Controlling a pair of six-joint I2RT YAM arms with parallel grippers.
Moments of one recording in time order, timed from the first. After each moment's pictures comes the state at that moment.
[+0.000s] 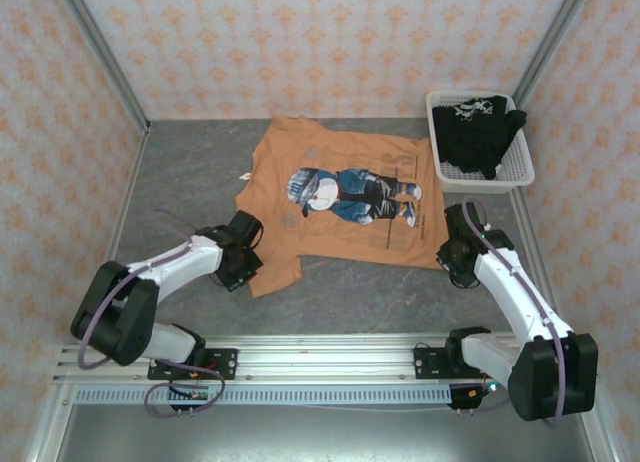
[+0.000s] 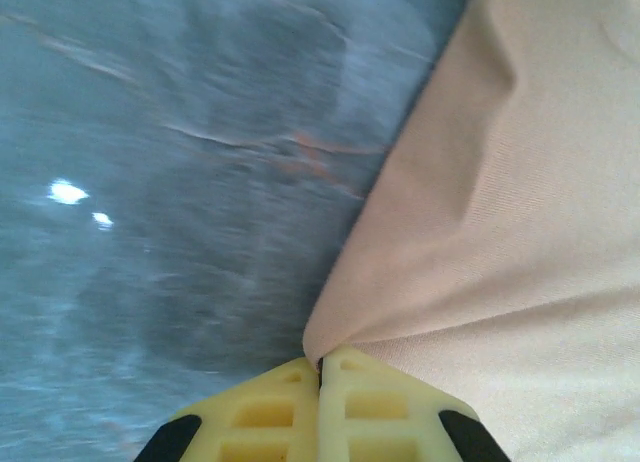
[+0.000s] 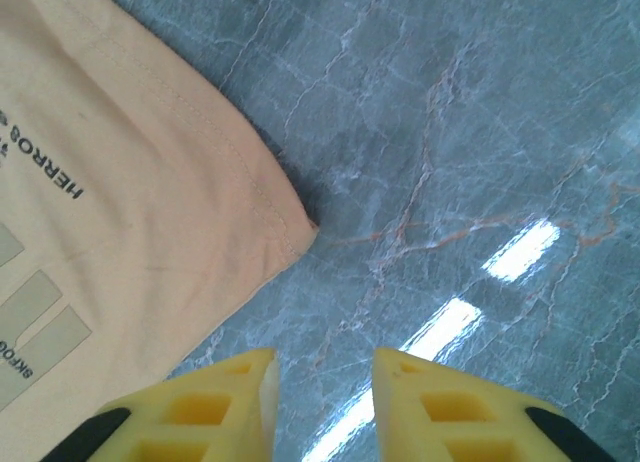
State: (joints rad) left arm -0.39 1.36 0.68 -0.71 -0.04 -1.13; right arm 0.12 1.06 0.72 -0.96 0.14 1.00
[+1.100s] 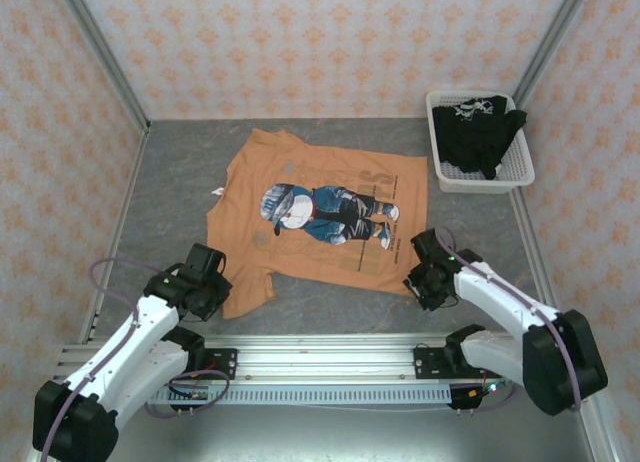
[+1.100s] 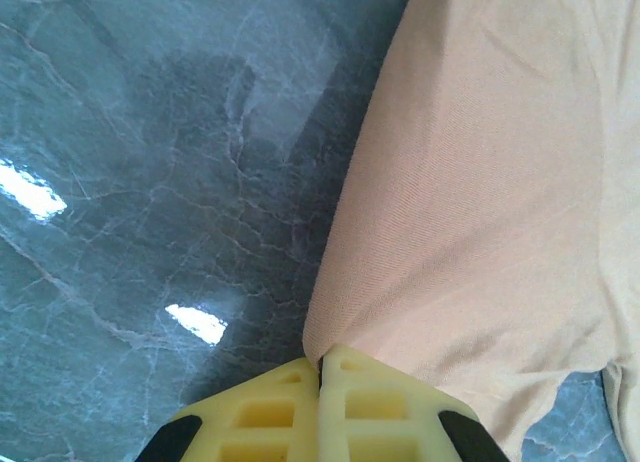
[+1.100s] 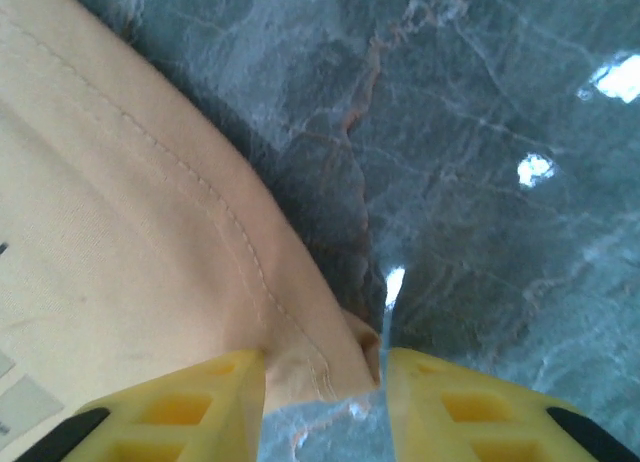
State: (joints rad) left arm -0.29 0.77 0.45 -0.92 -0.04 -1.23; right arm 0.39 1.11 0.51 -0.76 -0.08 1.34
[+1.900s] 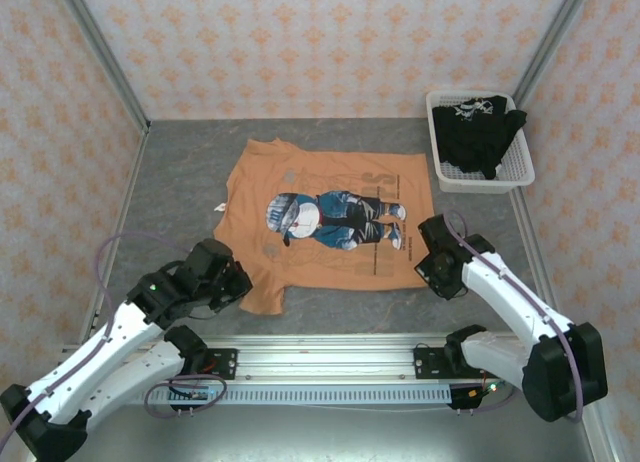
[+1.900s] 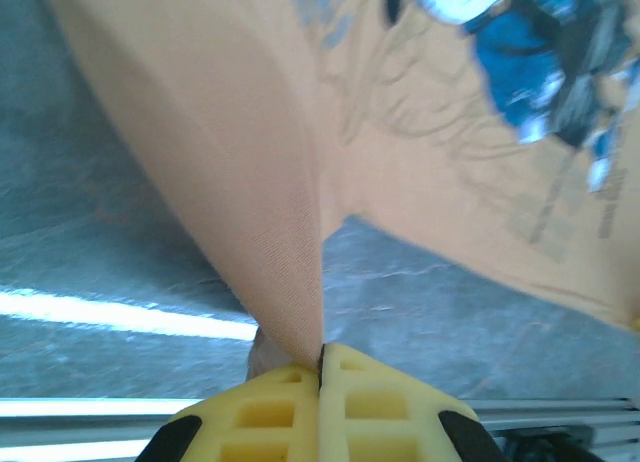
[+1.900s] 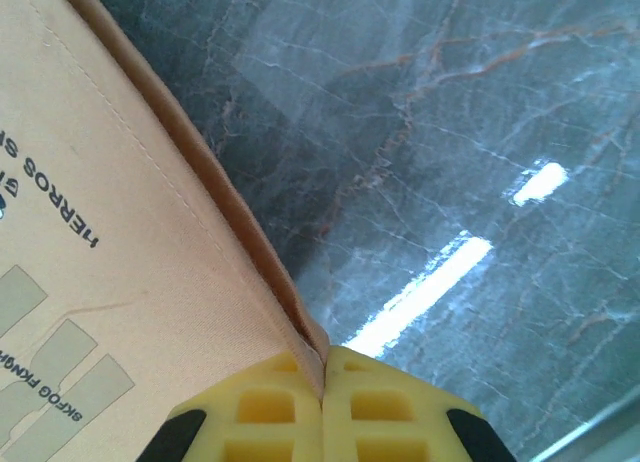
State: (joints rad) left arm -0.61 0.68 0.69 -0.95 0.04 -1.14; right arm 0.34 1.06 0.68 -1.02 0.10 1.21
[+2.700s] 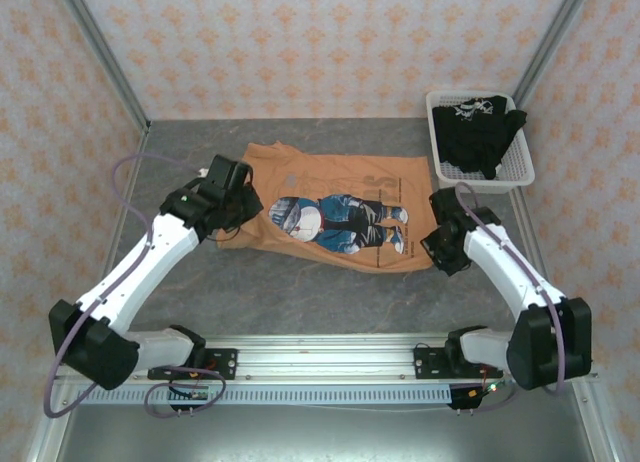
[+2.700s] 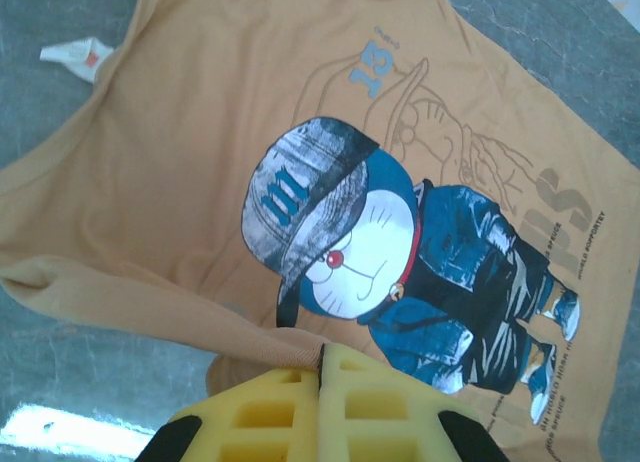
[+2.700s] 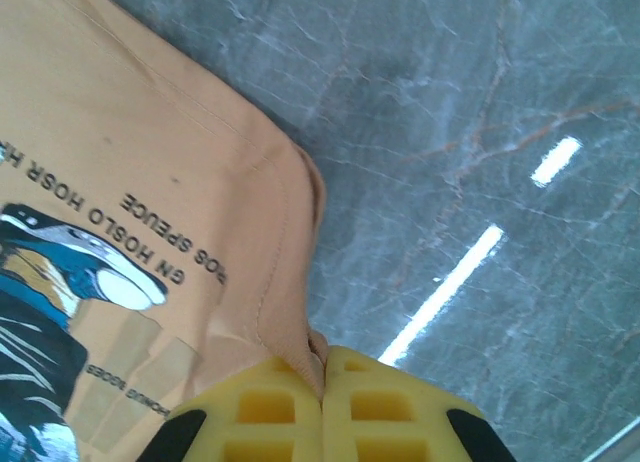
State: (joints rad) left arm -0.39 1.27 1.20 -0.86 -0.10 -0.92; right arm 0.20 1.24 0.89 -1.03 0.07 1.21
